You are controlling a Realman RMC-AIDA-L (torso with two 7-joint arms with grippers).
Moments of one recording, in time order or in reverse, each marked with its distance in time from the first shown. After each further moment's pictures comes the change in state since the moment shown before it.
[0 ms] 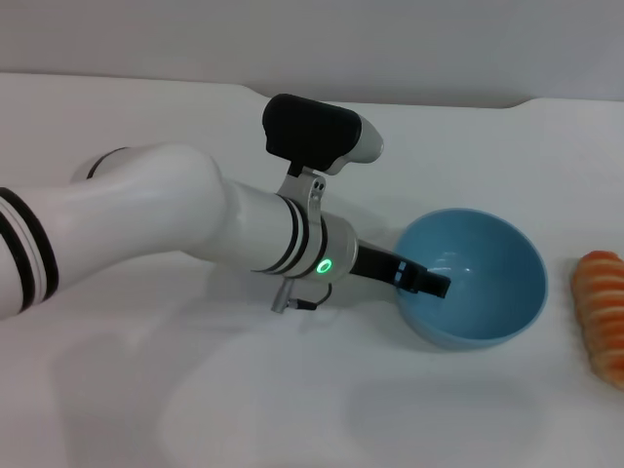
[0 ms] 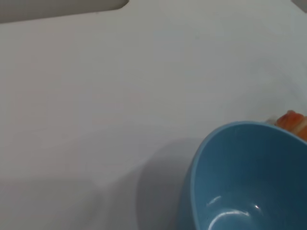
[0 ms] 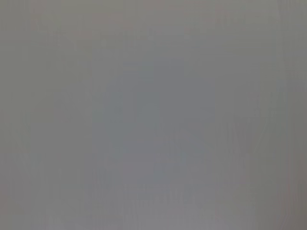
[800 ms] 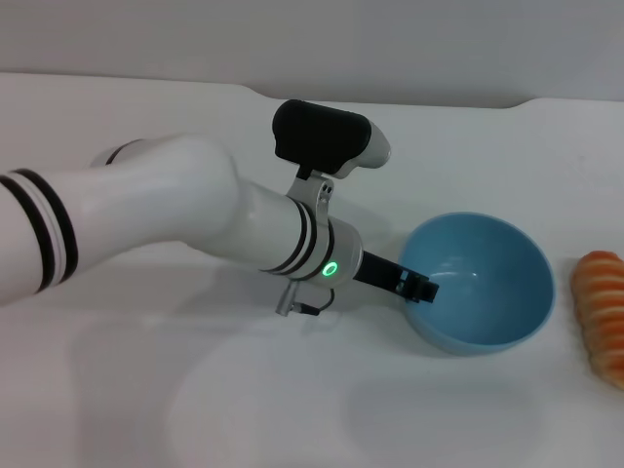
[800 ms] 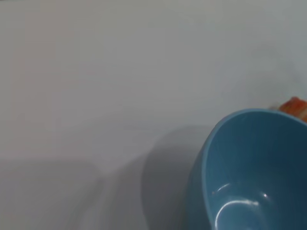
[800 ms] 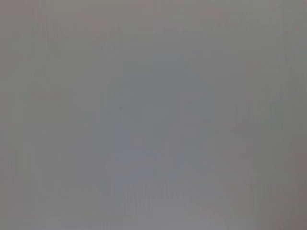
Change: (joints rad) left arm -0.076 0.002 0.059 -0.086 -0.098 0.009 -0.001; right arm 0.004 -0.001 0.000 -0.002 0.000 0.010 0.000
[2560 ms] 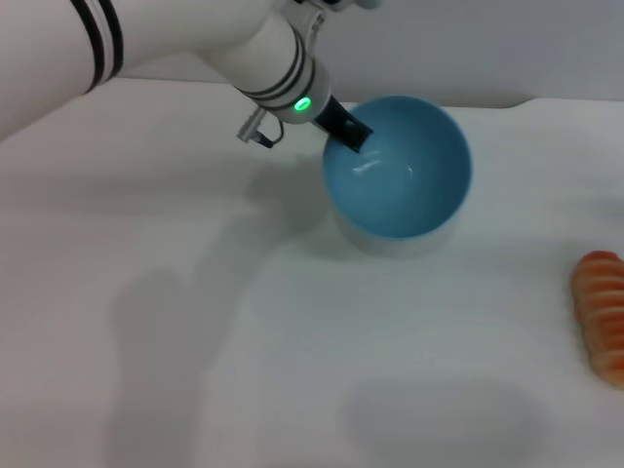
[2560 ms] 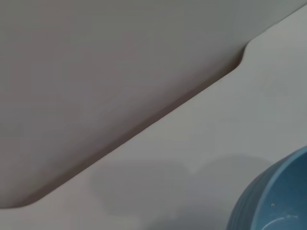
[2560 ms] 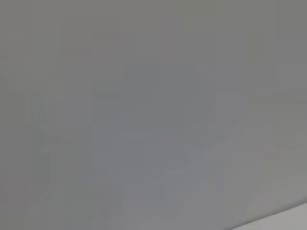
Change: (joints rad) left arm -0.310 0.018 -0.478 -0.175 0.640 0.199 -0.077; right arm 0.242 -0.006 -0.040 -0.205 -0.226 0.565 0.442
